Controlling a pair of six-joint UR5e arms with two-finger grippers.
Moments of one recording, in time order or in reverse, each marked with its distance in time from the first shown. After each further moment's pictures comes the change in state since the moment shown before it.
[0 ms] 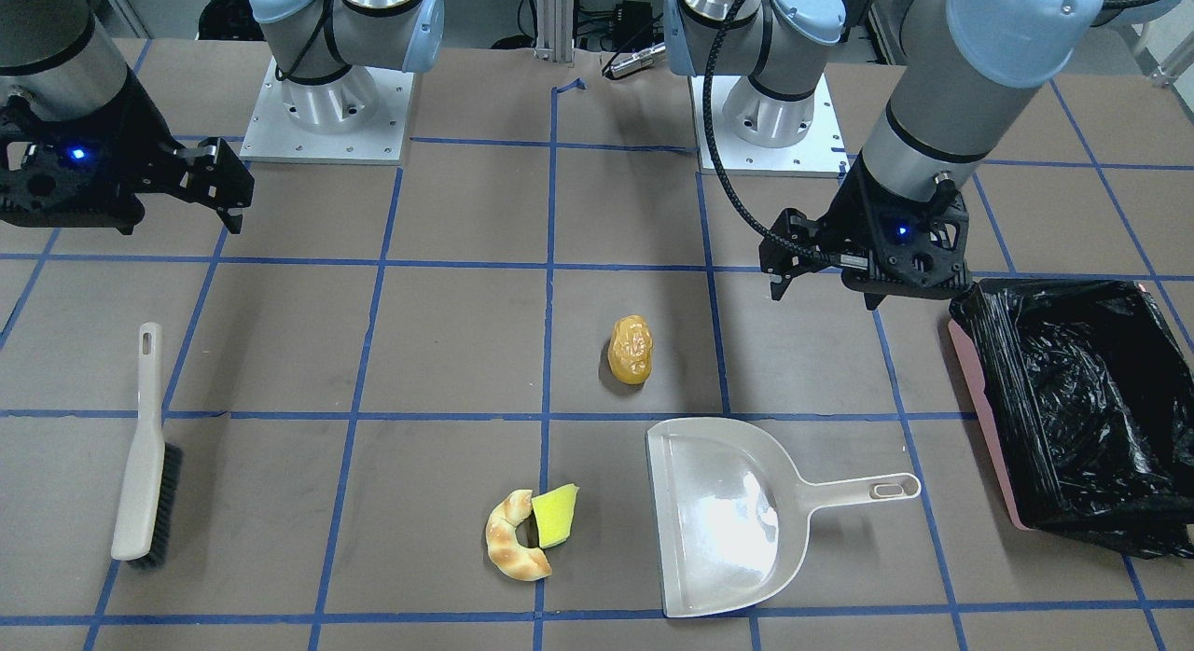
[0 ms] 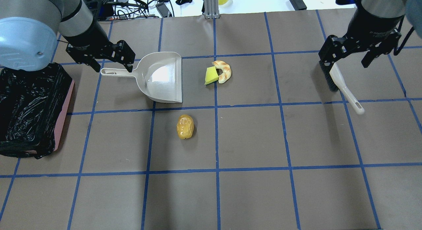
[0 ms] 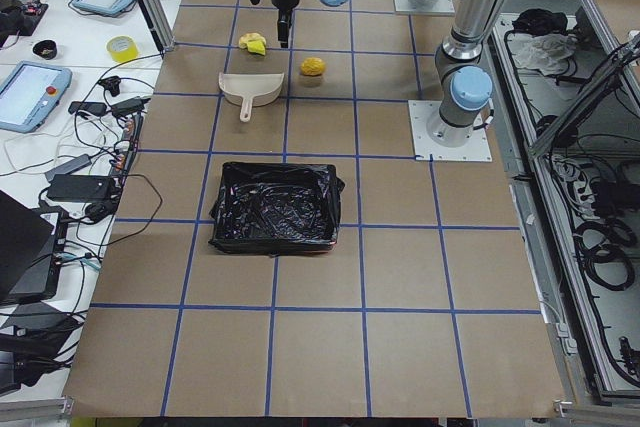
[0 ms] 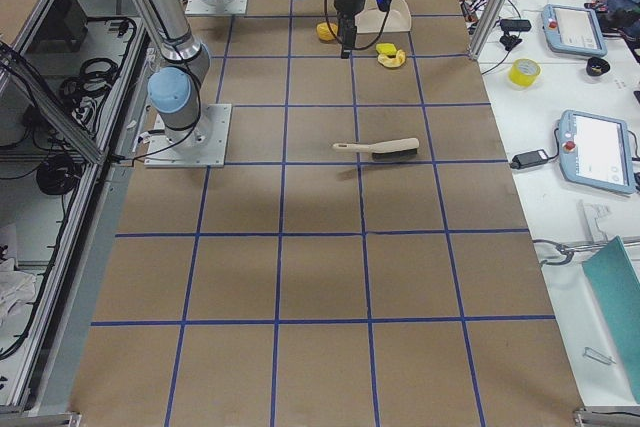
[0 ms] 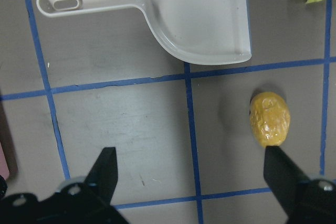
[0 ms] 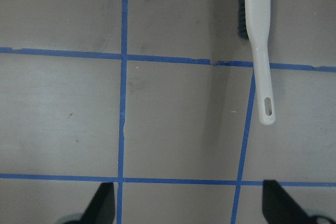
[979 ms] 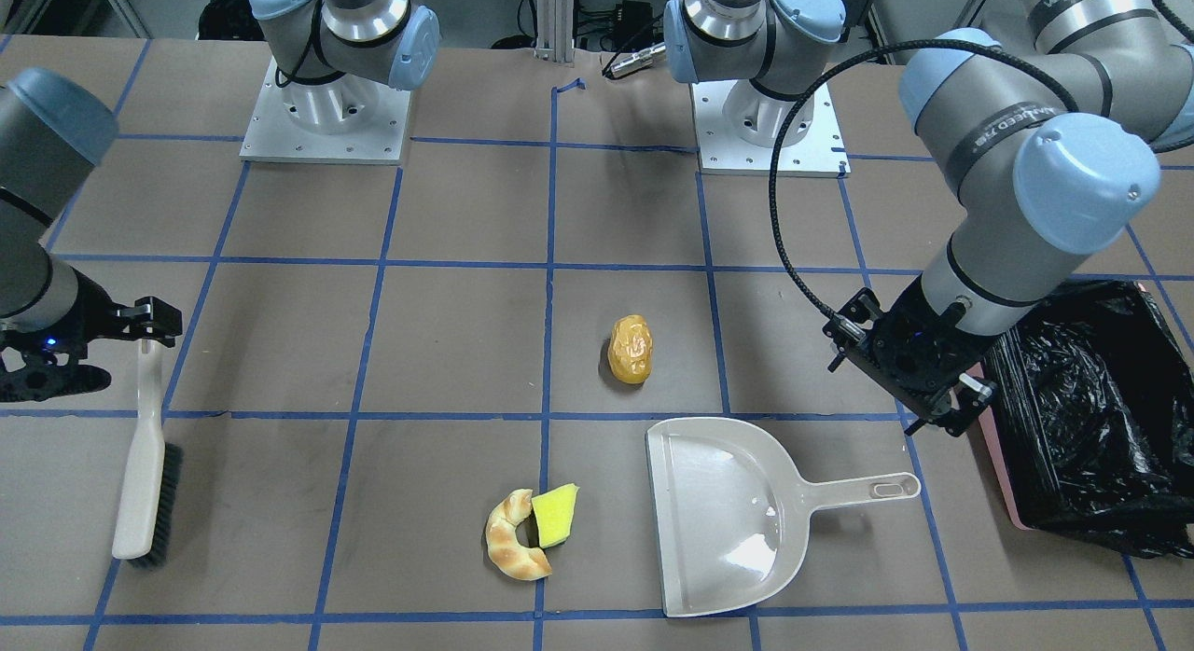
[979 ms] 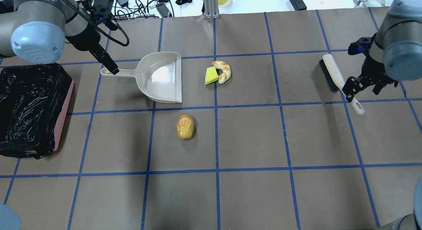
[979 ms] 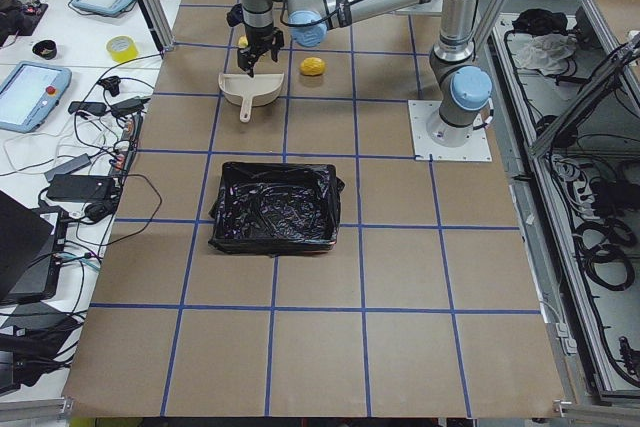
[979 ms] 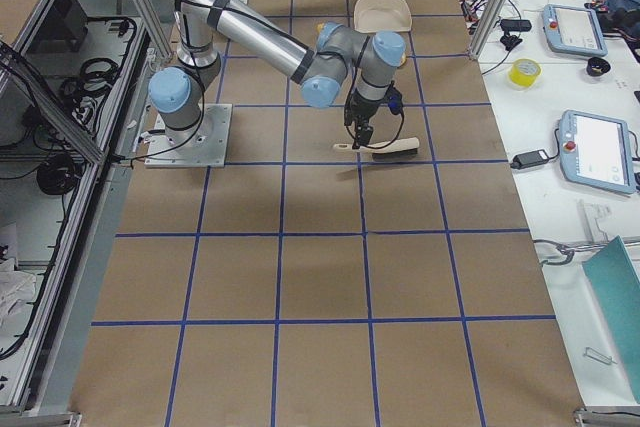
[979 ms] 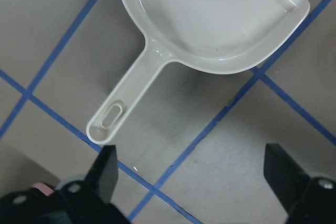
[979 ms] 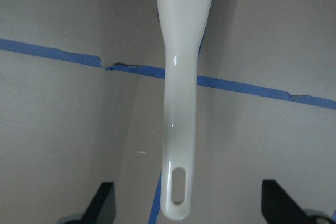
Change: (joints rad) left arm 0.090 -0.180 0.029 0.181 0.000 0.881; right arm -0.220 0.248 0.268 -0.454 -0.123 -0.362
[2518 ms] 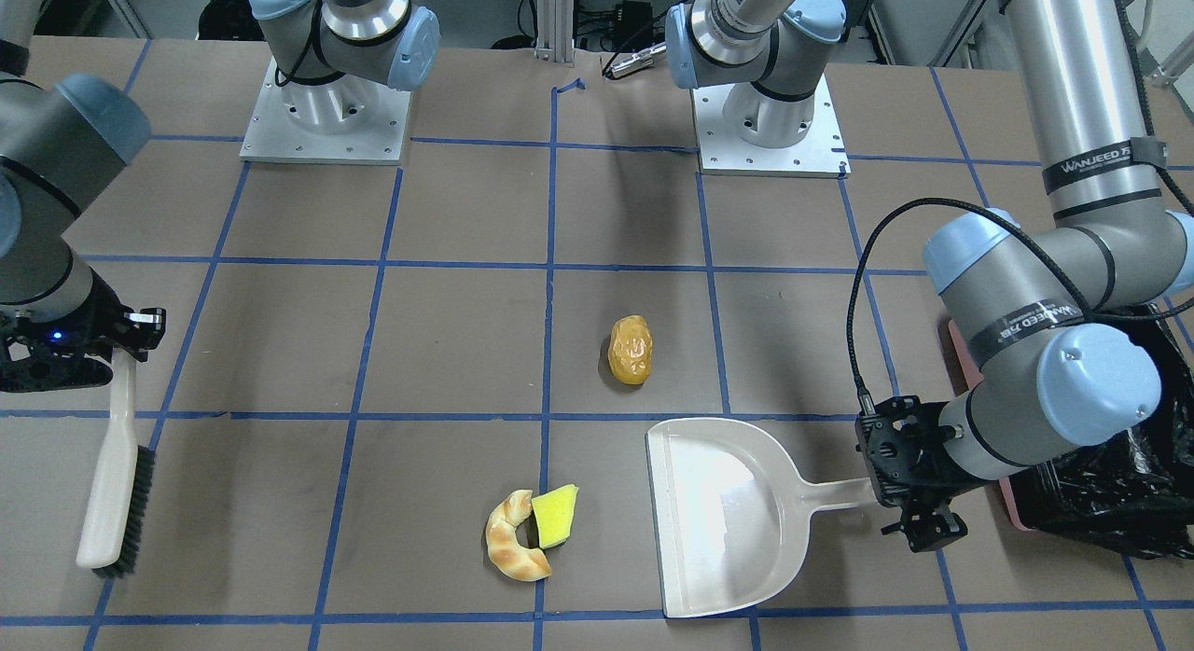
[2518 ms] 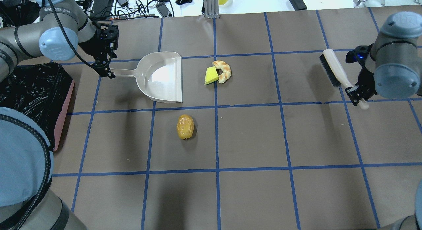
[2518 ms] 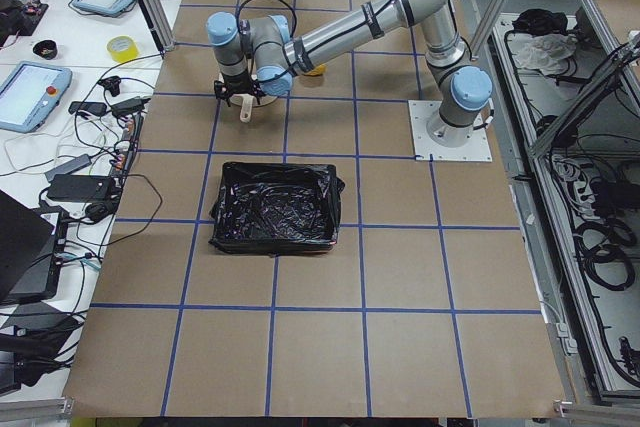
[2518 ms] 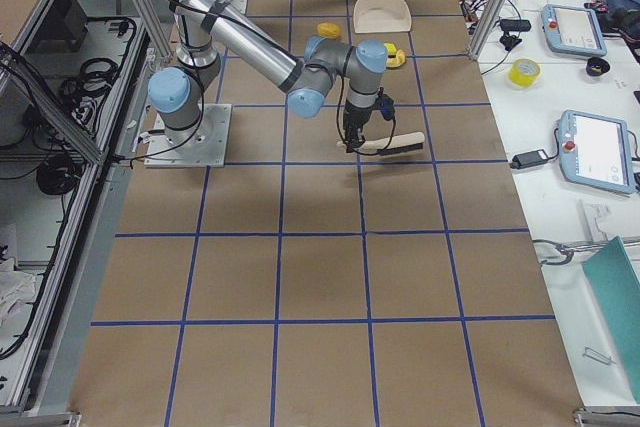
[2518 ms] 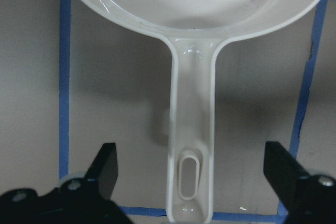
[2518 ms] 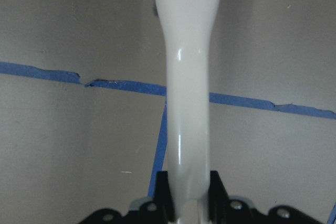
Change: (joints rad) left arm 0.062 -0.256 0.096 0.062 -0.049 0.608; right arm 0.010 -0.050 0.040 -0.085 -0.006 0.075
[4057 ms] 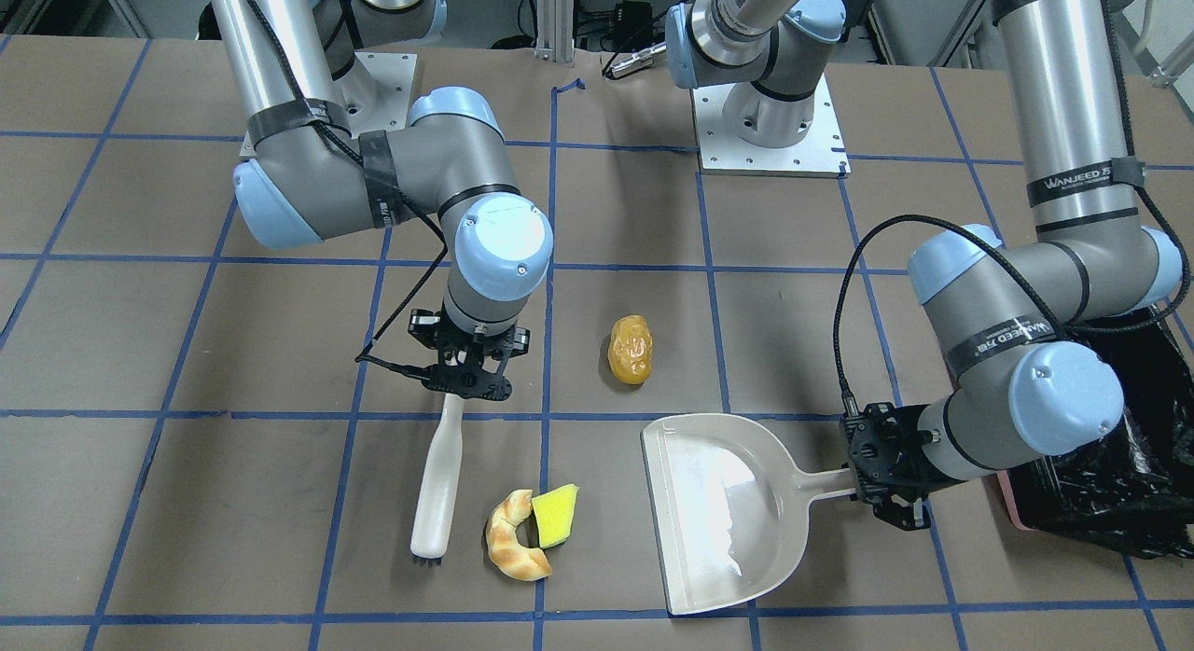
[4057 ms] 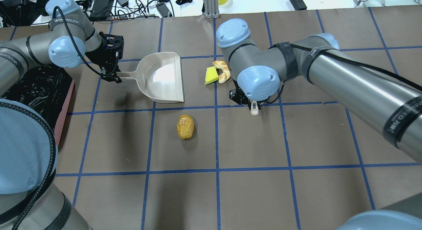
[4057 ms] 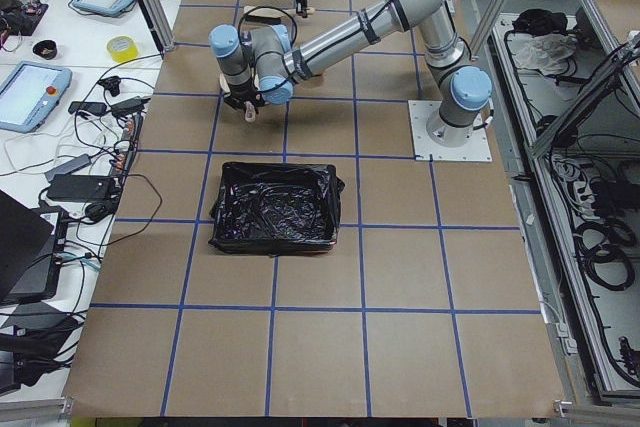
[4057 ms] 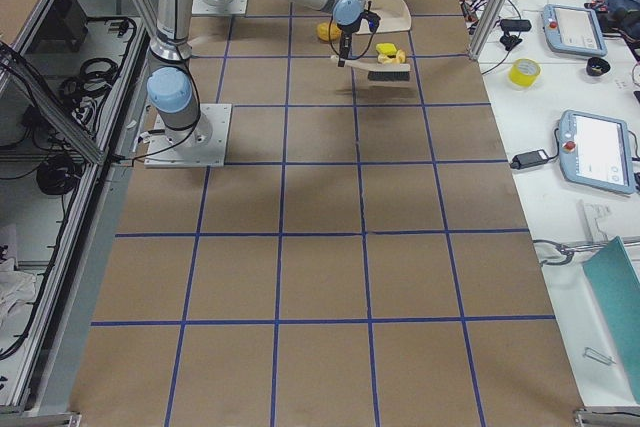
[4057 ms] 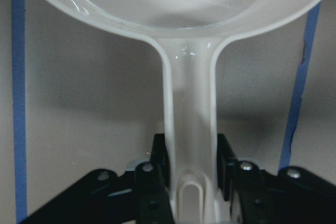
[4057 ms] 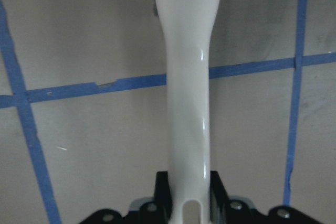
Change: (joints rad) left arm 0.000 -0.012 -0.044 0.004 0.003 -0.005; right arm 0.717 0.238 -0.271 0.227 0.026 0.963
